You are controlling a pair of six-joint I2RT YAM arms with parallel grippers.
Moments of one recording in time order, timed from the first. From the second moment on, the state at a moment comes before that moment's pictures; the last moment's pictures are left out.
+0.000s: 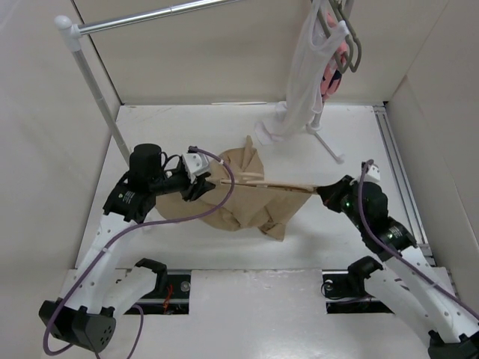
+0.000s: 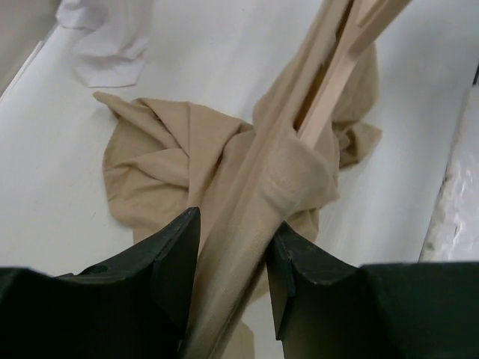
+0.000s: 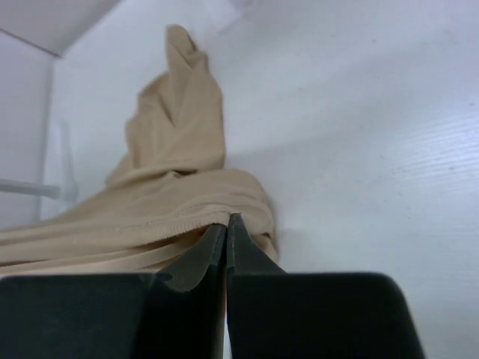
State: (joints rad) left arm -0.30 0.90 0.98 -0.57 0.71 0.46; right arm 0.47 0.58 0.58 -0.39 0.21 0.79
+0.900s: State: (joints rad) left arm -0.51 1.06 0.92 -0.62 0.58 0.68; right arm 0.54 1.00 0.76 -0.51 -0.05 0.38
